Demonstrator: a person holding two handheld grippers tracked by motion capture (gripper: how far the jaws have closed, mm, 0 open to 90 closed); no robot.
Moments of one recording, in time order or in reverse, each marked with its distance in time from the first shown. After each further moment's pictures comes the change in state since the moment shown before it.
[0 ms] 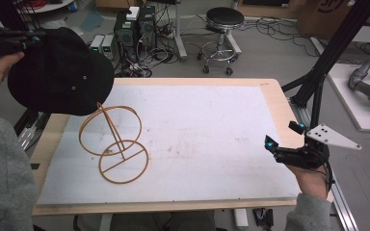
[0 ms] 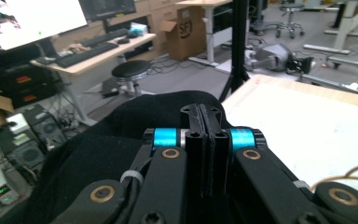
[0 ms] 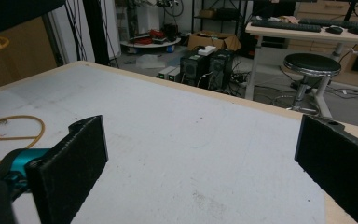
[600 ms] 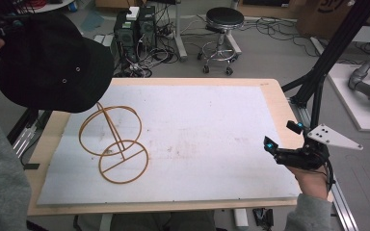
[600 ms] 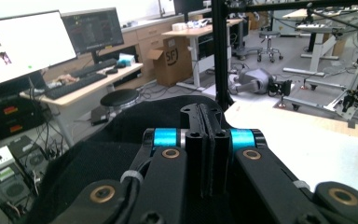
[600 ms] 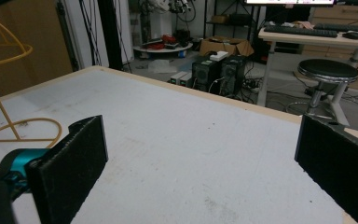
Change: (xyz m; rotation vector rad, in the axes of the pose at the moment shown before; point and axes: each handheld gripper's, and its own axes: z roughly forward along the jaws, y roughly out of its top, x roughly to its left) left arm -0.025 0.040 -0.027 -0.100 -0.065 0.029; right arm 0.002 0.002 -0.001 -0.022 0.053 0.000
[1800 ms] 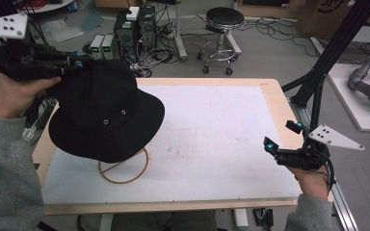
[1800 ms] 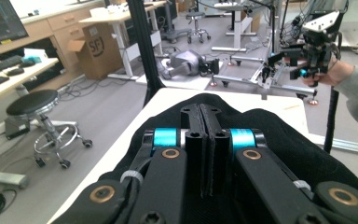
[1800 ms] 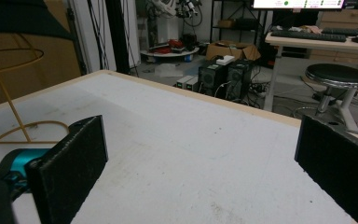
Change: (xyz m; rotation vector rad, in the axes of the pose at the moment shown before) left arm -0.091 -0.023 0.067 0.081 -0.300 0.048; right arm 0.001 0.002 -0.002 -0.019 0.030 0.004
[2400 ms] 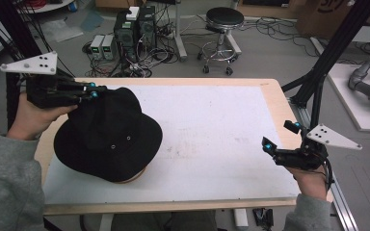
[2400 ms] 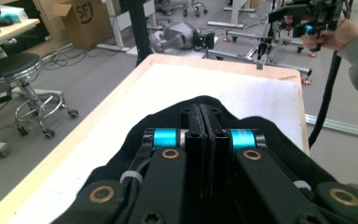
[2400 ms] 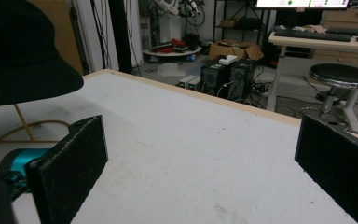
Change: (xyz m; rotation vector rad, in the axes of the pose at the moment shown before) left arm -0.014 -0.054 0.021 0.098 -0.015 -0.054; right arm 0.002 0.000 0.003 0.006 0.013 -0.004
